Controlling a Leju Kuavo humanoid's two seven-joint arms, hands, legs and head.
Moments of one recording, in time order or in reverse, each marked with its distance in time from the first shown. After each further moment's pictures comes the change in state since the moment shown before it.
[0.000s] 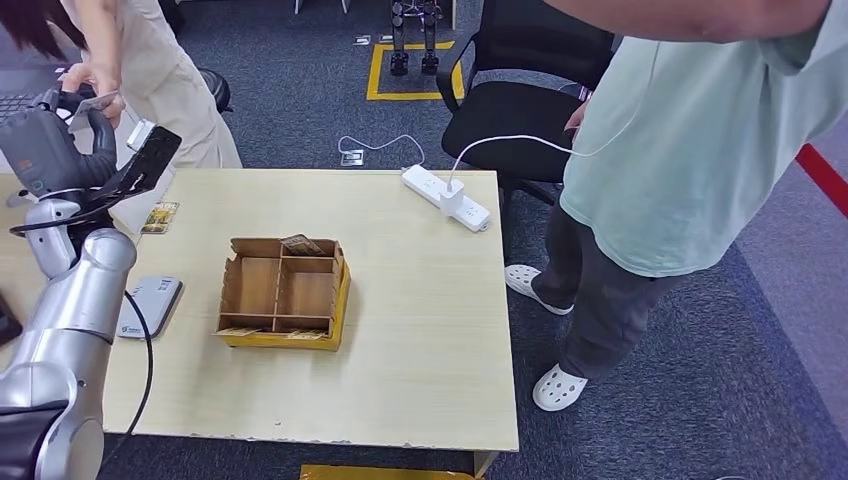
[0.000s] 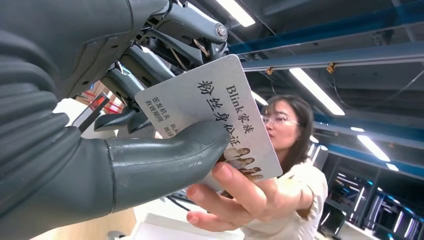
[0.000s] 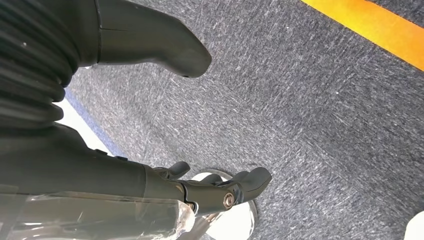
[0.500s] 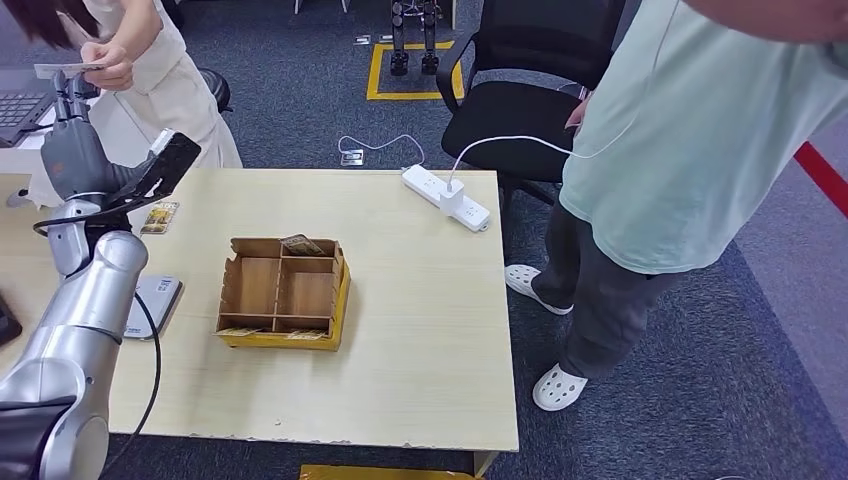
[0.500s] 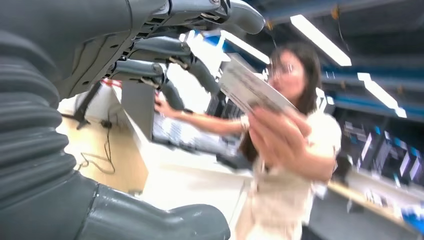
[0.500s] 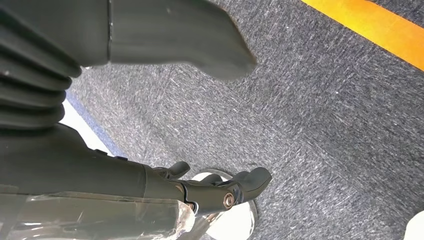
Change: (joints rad) left arm -0.014 -0.011 -0.022 0.063 0.045 -0.170 0.036; right arm 0.001 0.001 0.000 -0.002 0.000 -0.001 0.004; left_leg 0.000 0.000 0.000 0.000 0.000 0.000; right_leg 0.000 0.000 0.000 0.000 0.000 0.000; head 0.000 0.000
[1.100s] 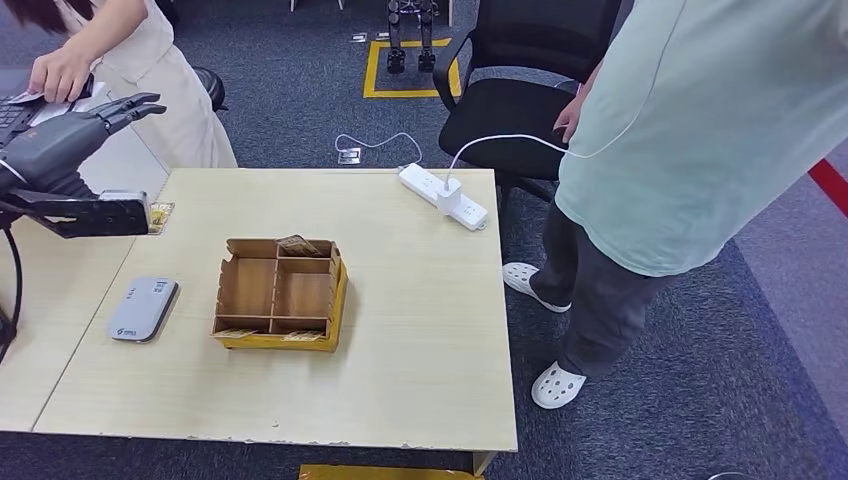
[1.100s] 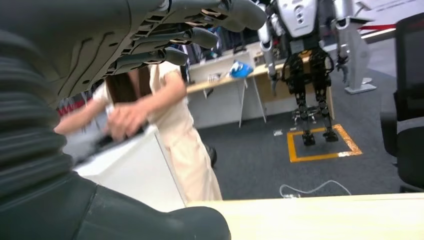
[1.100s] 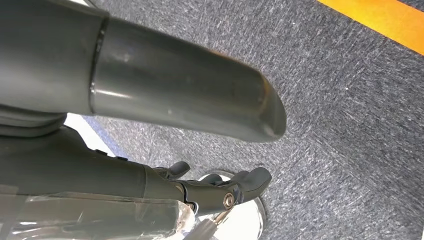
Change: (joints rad) left arm -0.019 0.611 -0.451 -0.576 0.467 -0.917 -0.114; right arm 0.008 -0.020 -0.028 0.002 -0.010 -0.002 -0.026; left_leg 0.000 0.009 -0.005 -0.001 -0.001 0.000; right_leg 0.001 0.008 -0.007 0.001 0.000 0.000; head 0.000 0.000
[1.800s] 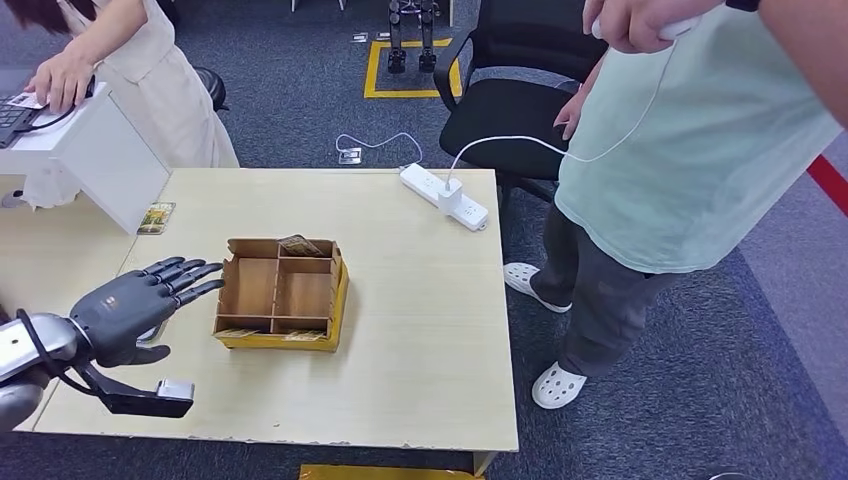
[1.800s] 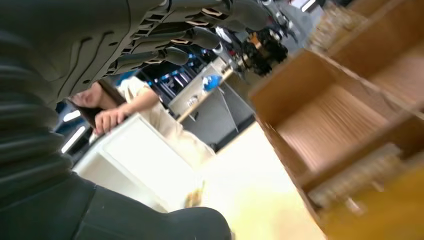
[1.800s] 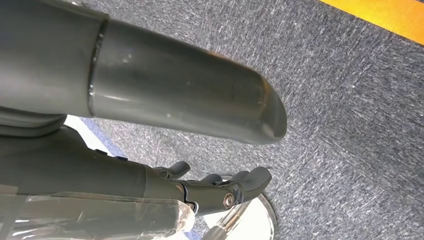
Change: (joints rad) left arm 0.523 0.199 -0.172 -0.311 -0.352 0.339 0.133; right arm 0.003 0.000 -0.048 0.001 0.000 -0.002 0.007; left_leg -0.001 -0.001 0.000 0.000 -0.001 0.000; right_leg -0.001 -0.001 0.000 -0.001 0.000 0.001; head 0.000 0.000
